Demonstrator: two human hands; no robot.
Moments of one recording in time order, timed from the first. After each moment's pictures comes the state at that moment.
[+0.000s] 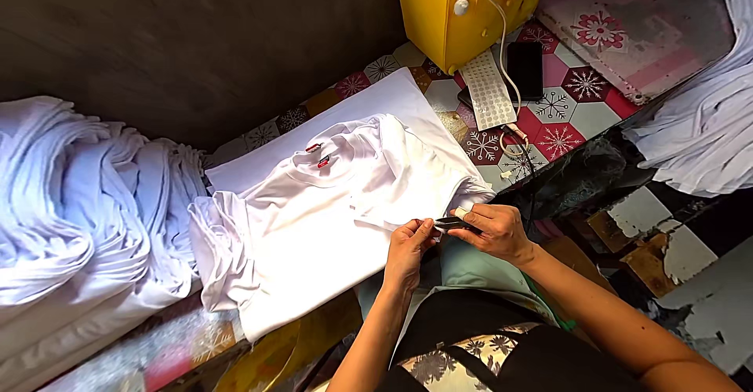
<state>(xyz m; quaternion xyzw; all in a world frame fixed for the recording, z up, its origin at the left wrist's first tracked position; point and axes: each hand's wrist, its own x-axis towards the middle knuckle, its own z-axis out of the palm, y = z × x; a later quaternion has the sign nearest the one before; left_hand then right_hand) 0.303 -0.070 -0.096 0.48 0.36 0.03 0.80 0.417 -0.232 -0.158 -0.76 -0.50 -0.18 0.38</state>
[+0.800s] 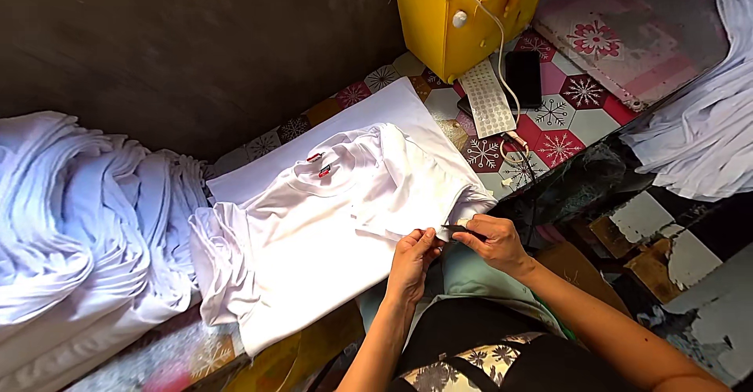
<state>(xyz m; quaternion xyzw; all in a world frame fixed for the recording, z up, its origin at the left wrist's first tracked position) 0.302 -0.070 -0.097 0.41 0.38 0.01 0.83 0.403 -0.229 -0.161 -0.76 -0.40 -0.03 0.51</state>
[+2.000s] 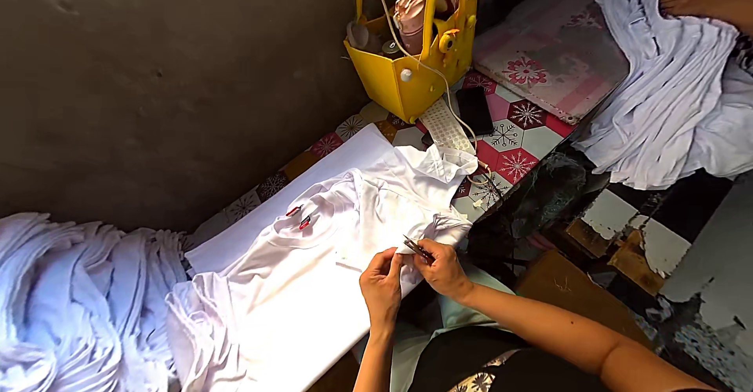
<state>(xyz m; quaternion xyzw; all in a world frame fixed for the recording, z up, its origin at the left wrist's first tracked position) 0.315 -0.049 -0.135 0.70 0.21 0.24 0.63 0.378 -0.164 -0.161 -0.76 -0.25 0.01 0.60</state>
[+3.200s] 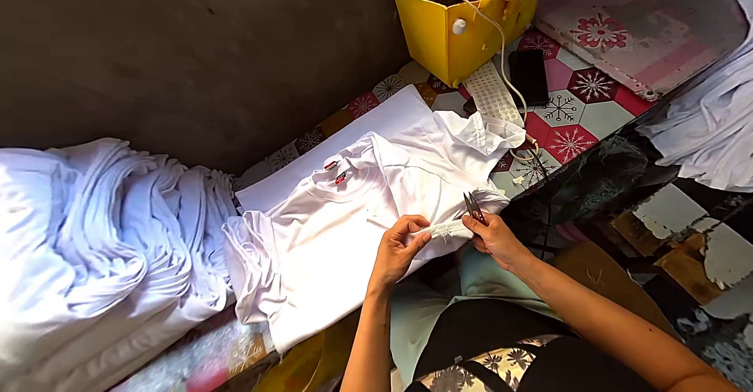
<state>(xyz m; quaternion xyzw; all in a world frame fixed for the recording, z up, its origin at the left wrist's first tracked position) 0.291 0.005 -0.130 0.73 0.04 0.09 0.68 0.395 -0.200 -0.148 -0.64 -0.02 0.36 0.68</state>
